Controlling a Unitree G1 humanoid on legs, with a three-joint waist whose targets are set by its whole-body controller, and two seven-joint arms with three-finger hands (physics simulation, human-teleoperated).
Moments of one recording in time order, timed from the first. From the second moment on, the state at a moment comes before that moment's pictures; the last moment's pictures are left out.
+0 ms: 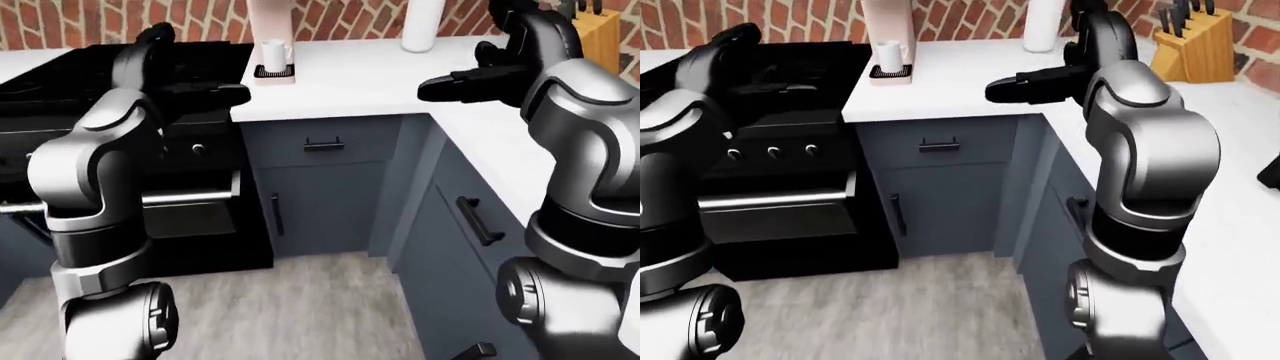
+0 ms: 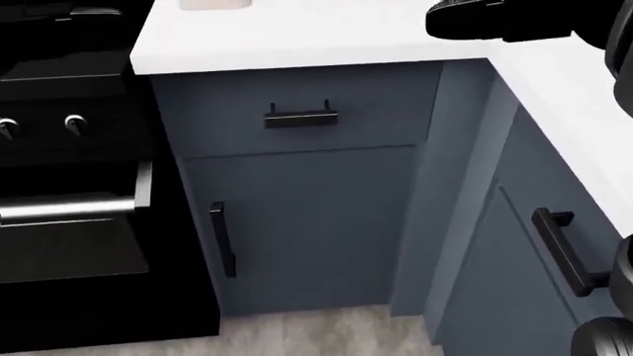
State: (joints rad) left arm -0.95 0.47 0.23 0.02 -0.41 0.95 0.13; right arm -1.04 -0.41 -0.20 -0.22 0.09 1.25 0.03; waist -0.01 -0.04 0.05
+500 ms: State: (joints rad) left arm -0.96 0.47 0.24 0.01 -0.41 0.95 0.15; right arm -1.05 -0.42 -0.20 -0.23 0.11 1.23 0.03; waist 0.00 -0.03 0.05
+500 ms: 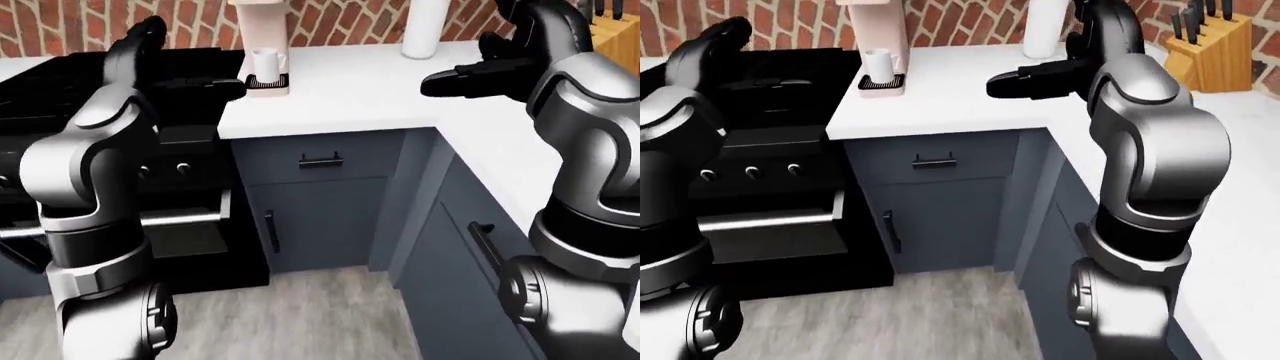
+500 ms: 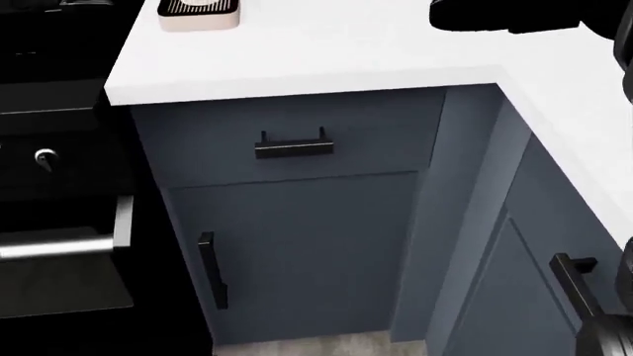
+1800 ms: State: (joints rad) left arm -0.94 0.48 0.26 -0.02 -0.42 0.95 0.15; right arm -1.05 -0.42 -0.20 -0.25 0.10 1.26 0.03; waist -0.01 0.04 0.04
